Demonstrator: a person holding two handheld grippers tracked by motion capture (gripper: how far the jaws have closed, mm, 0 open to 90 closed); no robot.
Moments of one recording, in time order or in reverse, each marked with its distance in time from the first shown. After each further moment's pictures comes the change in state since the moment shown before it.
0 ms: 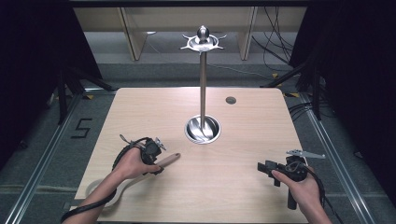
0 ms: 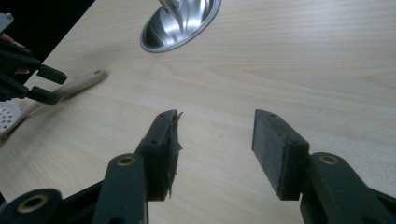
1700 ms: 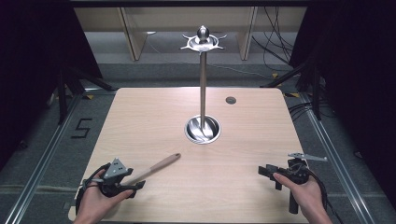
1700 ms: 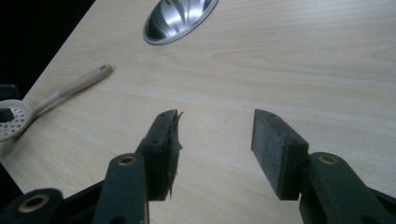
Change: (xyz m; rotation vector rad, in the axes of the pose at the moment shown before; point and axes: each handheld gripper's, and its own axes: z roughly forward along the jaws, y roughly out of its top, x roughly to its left) left arm -0.036 -0.125 -0.042 -0.470 0.102 -0.183; right arm 0.002 -0.006 -0.006 0.034 0.015 0.075
